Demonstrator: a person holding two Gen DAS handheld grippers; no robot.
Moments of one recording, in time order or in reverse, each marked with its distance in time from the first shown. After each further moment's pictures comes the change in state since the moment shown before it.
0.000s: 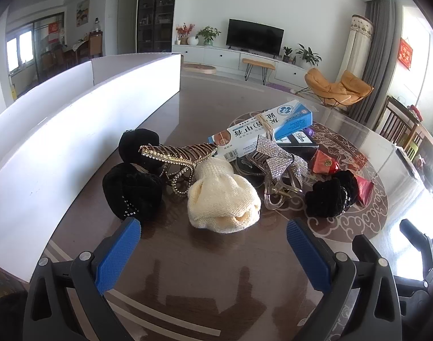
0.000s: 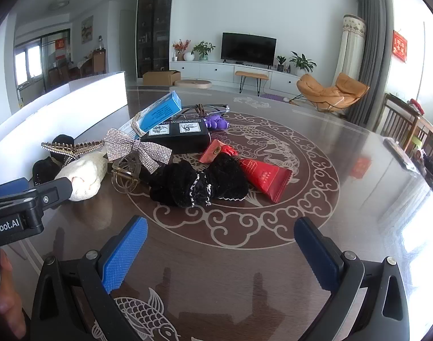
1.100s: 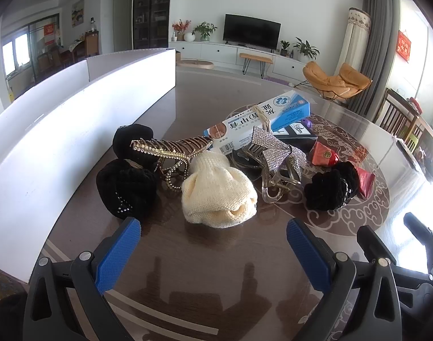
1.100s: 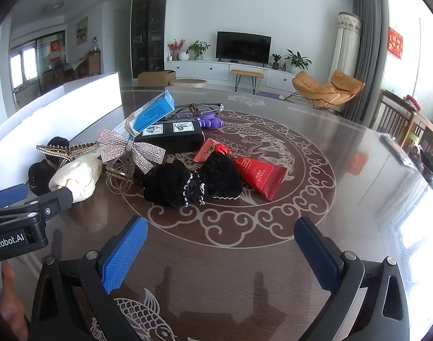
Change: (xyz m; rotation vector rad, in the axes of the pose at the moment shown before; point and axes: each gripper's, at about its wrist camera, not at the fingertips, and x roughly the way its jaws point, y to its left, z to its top) left arm 0.006 -0.006 0.000 0.022 0.021 0.000; right arm 0.001 -0.006 0.000 0.026 0.003 -0.020
